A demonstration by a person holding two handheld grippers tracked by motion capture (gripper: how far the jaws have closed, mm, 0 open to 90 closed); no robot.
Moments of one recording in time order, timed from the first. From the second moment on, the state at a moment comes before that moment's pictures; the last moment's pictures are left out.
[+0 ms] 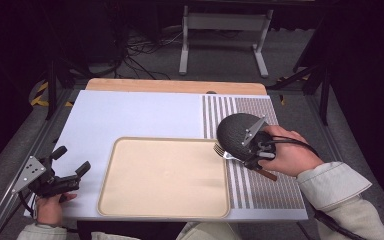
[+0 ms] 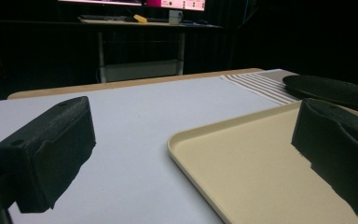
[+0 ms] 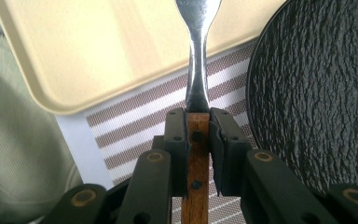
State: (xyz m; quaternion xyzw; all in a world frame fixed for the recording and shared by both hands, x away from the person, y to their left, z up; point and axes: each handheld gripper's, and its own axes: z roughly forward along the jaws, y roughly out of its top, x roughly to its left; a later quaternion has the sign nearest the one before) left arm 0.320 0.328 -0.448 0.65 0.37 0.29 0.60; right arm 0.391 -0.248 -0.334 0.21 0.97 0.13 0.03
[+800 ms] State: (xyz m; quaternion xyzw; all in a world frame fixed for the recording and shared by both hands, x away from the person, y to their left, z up) left arm 0.320 0.329 -0.448 0.65 0.37 0.29 0.60; right arm 0.385 -0.186 -0.342 0.36 0.92 0.16 -0.01
